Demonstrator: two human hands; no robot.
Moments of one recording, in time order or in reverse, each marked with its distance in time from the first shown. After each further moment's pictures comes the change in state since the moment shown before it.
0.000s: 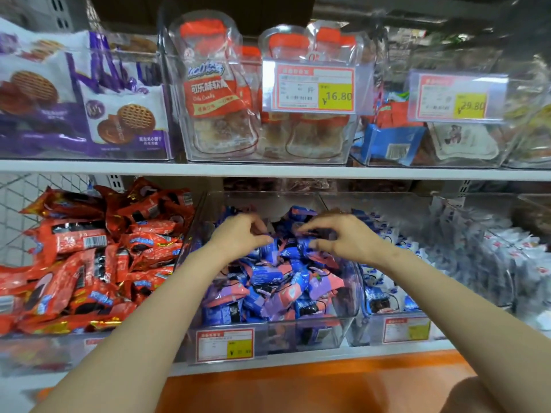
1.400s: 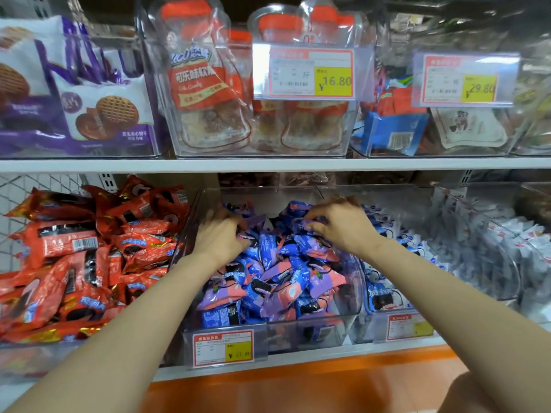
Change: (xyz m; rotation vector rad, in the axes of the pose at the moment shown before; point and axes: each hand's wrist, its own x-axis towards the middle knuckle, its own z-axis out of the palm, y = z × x) left_hand 0.006 -0.030 0.010 0.402 0.106 -0.006; right_hand 0.019 0.002 0.011 -0.264 0.132 0.088
